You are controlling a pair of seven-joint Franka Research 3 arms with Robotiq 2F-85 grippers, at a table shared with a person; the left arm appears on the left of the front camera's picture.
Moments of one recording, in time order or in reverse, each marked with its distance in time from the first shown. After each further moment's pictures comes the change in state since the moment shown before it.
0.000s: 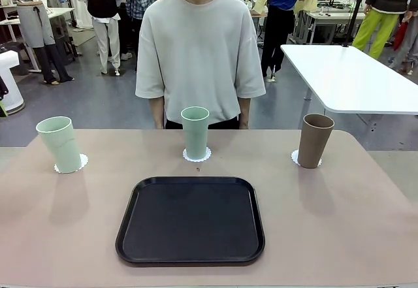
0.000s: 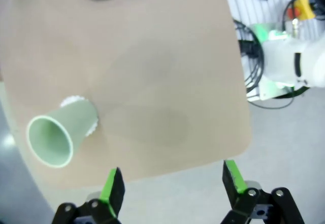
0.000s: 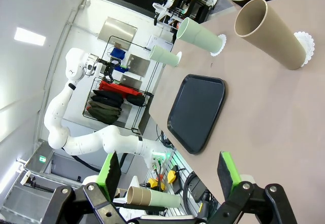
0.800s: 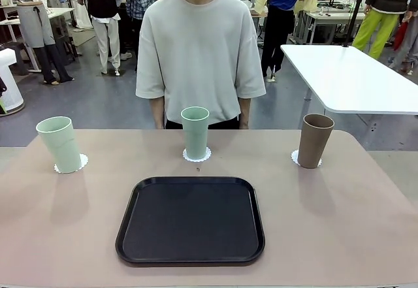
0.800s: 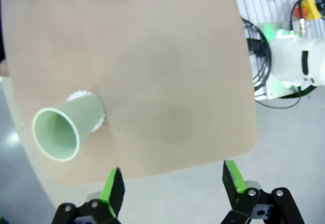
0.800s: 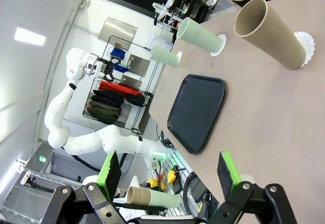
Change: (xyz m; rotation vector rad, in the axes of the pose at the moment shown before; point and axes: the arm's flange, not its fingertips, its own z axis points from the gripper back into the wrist) left arm -0.007 0.003 0.001 0.028 -0.005 0.005; right arm 0.000 0.000 0.000 0.000 0.000 0.000
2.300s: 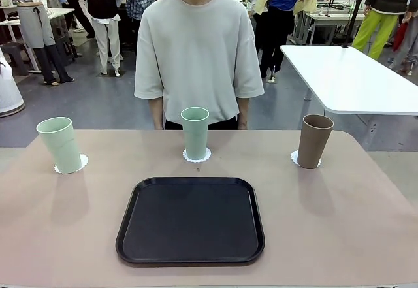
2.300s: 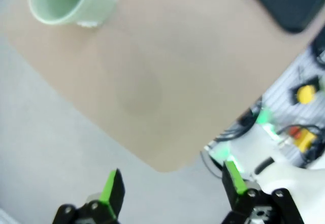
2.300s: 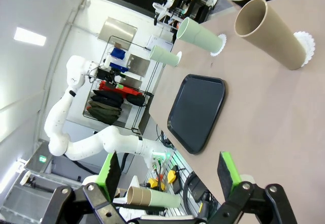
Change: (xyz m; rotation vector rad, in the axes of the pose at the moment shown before) left arm 0.006 -0.044 -0.024 -0.009 0.088 0.997; right arm 0.000 0.000 0.000 0.000 0.001 0.000
